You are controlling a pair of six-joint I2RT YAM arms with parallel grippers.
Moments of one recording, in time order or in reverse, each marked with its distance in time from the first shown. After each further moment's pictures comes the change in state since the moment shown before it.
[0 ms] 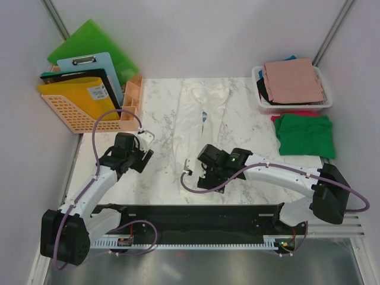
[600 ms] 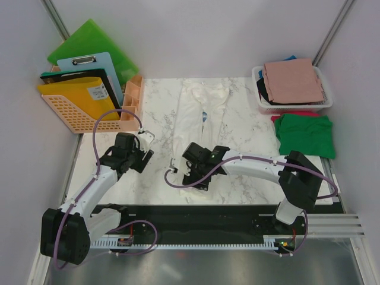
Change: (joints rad) left arm 0.000 0.008 0.000 0.000 0.000 0.002; right arm -0.002 0.249 0.093 0.168 -0.081 0.002
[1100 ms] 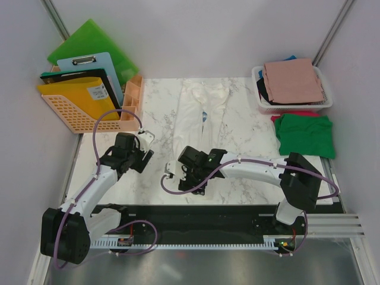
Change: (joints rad) left arm 0.000 0.003 0.000 0.000 0.000 0.000; right arm 0.055 0.002 0.050 -0.011 -0.043 0.011
